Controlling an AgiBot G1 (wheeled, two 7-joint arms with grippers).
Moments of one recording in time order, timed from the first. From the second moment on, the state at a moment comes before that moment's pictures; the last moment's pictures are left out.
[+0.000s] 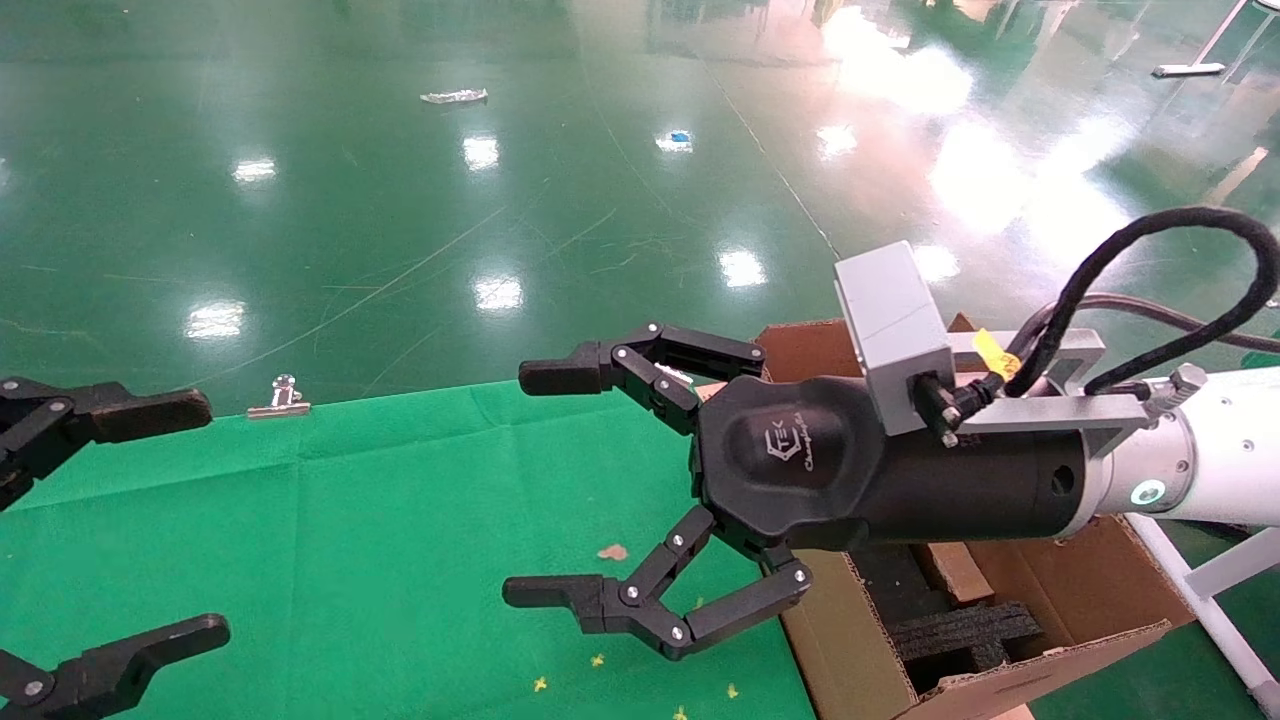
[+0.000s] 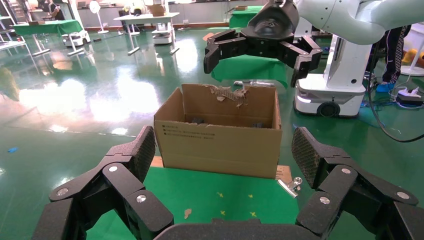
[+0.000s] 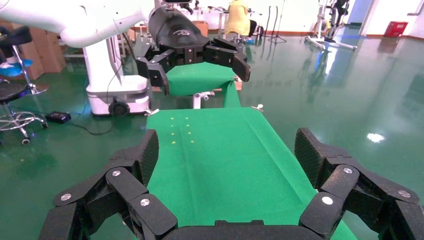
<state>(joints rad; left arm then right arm) -1.08 0.60 0.30 -1.28 0.72 1.49 -0.18 1.06 -0.61 -0.26 1.30 -0.72 -1.50 0.18</state>
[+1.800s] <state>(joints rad) -1.08 0.60 0.30 -1.28 0.72 1.49 -0.18 1.08 -0.61 -0.28 1.28 -0.73 -1.49 0.19</state>
